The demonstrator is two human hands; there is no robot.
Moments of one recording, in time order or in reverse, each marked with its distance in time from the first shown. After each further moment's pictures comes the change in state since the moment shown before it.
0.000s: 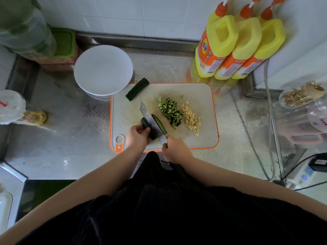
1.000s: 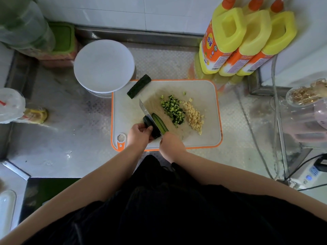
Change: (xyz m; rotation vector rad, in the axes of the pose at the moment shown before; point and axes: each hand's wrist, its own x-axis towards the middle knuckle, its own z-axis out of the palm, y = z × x) left_hand 0.004 0.002 -0.002 0.024 -0.006 -0.043; right_hand 0.031 -0.009 0.017 -0.089 -0.044 0.067
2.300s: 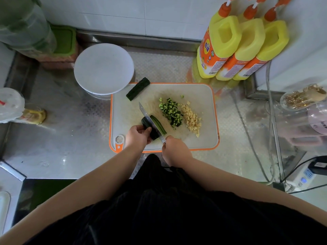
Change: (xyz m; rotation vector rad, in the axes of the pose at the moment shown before) left_hand -0.003 0.001 0.000 -0.031 -0.006 0.014; right_hand -0.030 0.009 -0.014 -0.018 0.071 -0.082
